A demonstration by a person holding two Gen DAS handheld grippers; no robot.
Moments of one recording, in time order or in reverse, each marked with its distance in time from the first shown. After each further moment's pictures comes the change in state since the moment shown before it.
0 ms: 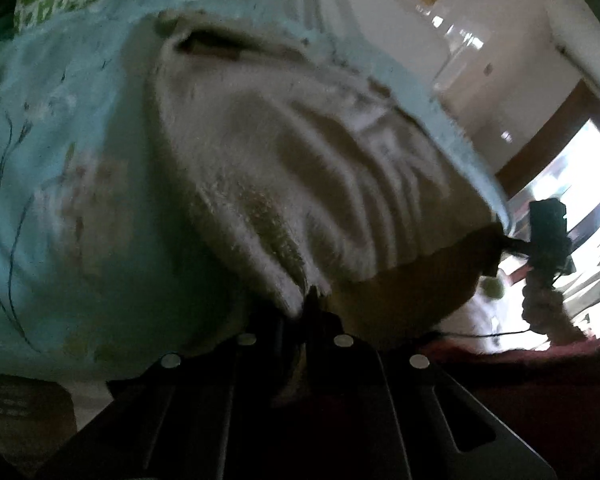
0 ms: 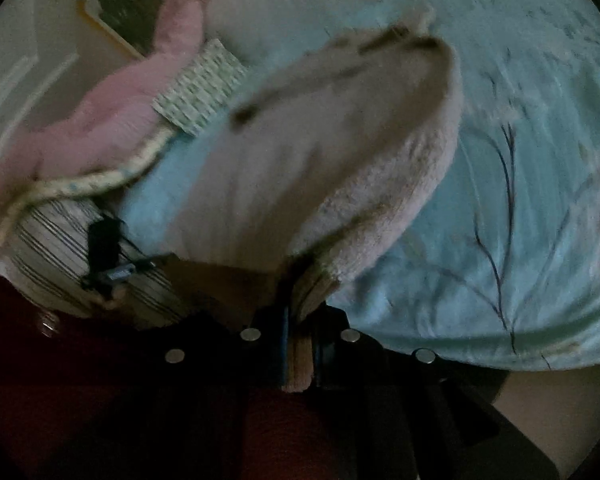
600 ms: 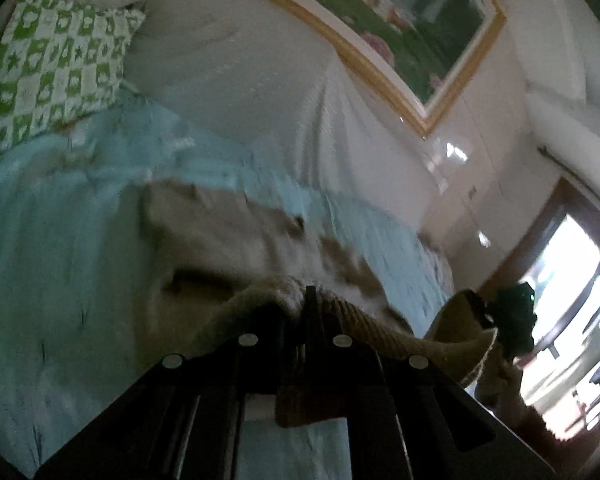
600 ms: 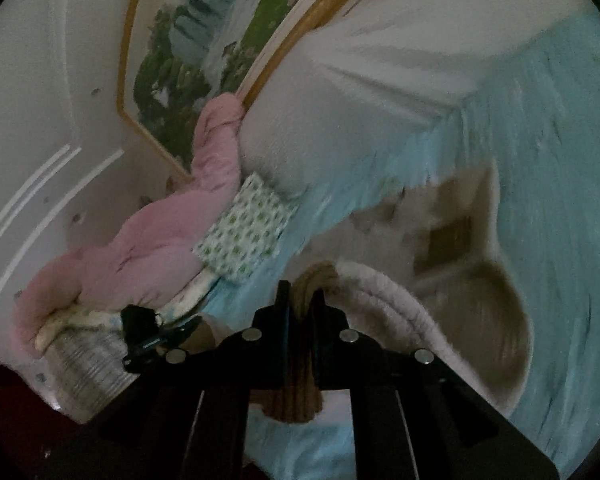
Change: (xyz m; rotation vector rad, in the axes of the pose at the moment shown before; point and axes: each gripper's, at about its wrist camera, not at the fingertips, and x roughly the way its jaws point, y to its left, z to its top) left arm -0.021 0.029 0.200 -0.088 -0.424 -0.080; right arm 0.008 -0.003 0.187 0.026 -0.378 0.155
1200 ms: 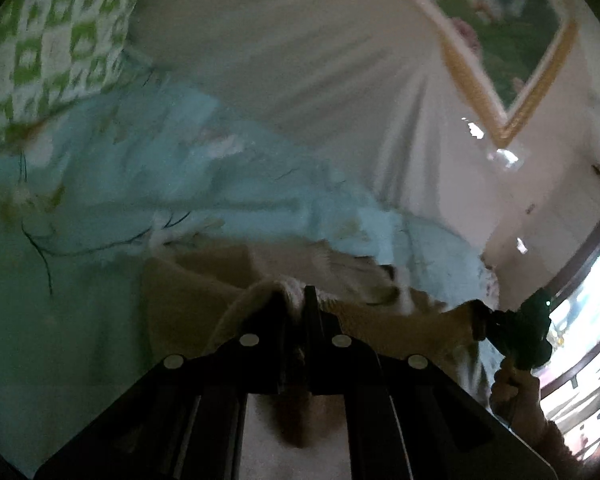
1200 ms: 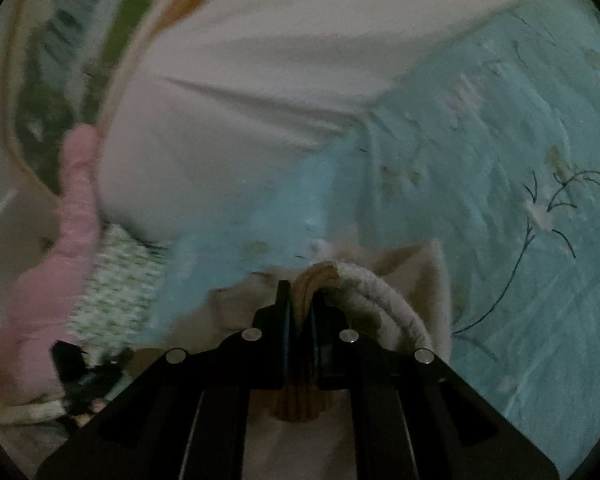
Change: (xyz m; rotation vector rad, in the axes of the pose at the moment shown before) left arm 0.175 0.100 0.085 -0.090 0.109 0.148; right arm 0.145 -0.129 0.103 0.142 0.028 -0.387
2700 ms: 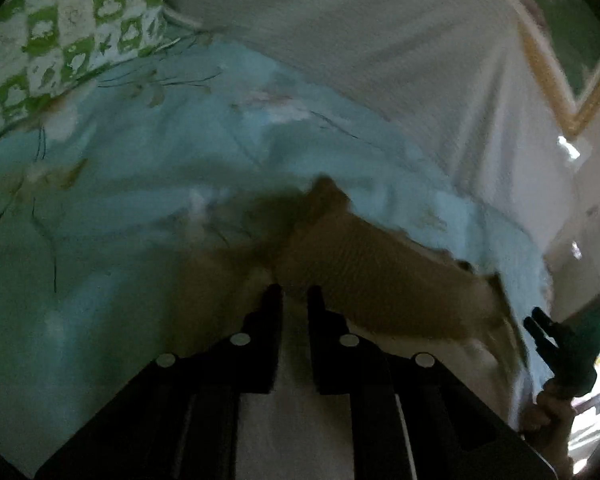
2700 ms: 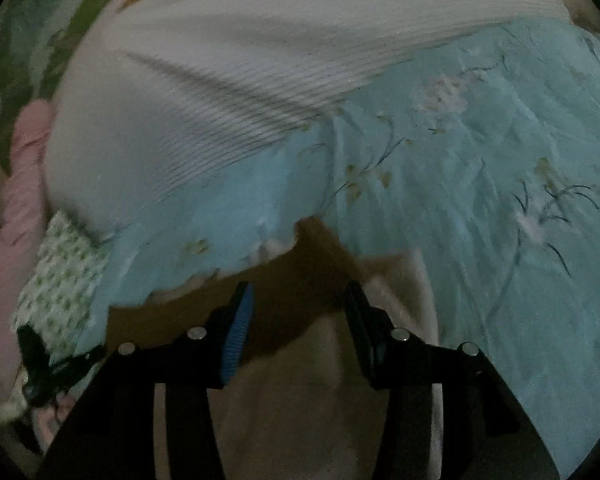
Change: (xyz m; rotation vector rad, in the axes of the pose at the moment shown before) left arm 0.029 0.004 0.001 -0.031 0.066 0.209; right arm -0.004 0.003 -0.021 -0.071 -0.020 -0.161
